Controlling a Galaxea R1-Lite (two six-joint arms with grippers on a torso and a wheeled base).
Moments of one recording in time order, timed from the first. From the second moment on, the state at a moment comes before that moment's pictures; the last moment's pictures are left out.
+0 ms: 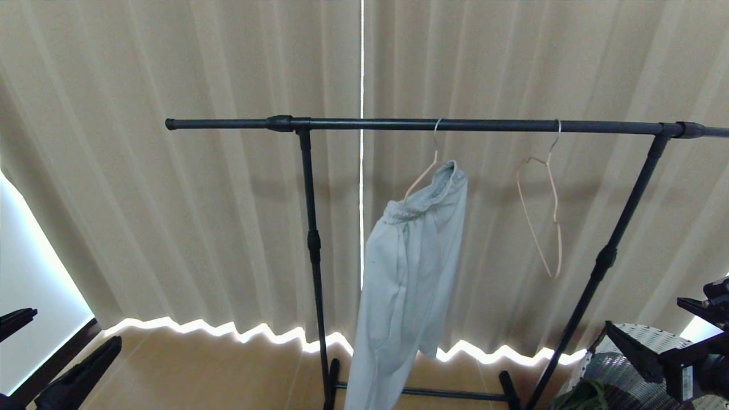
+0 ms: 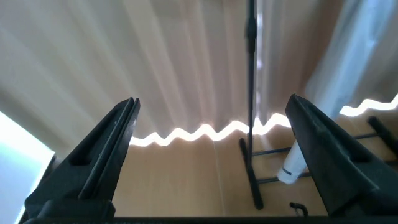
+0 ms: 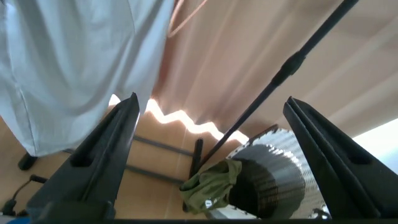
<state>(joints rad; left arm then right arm) -0.09 0.73 -0.25 -0.31 -0.03 0.22 0.24 1.08 -0.18 -0.55 -0.24 -0.19</state>
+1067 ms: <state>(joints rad) -0.10 0.71 -0.23 -0.31 -0.04 0.22 0.22 1.07 -0.18 -0.55 -0.24 -0.19</state>
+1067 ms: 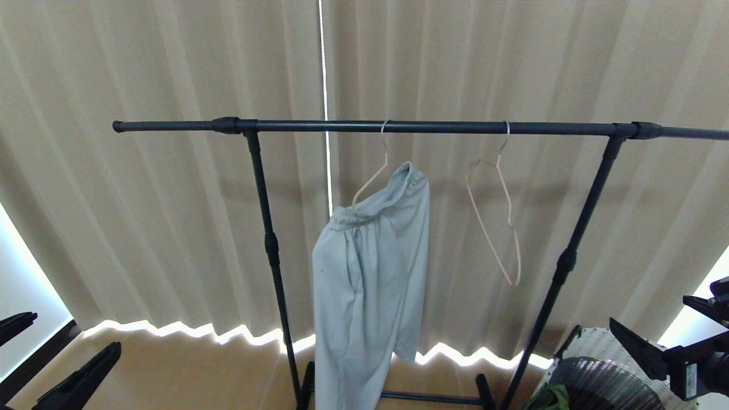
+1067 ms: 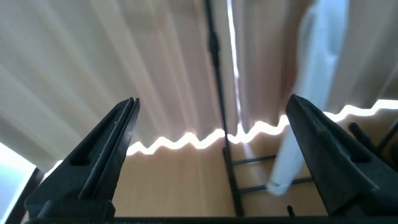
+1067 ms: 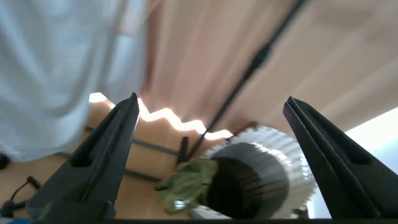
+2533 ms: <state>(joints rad) -0.09 0.80 -0.24 -0.31 -0.03 0.25 0.20 1.08 -0.17 -0.55 -0.24 -0.23</state>
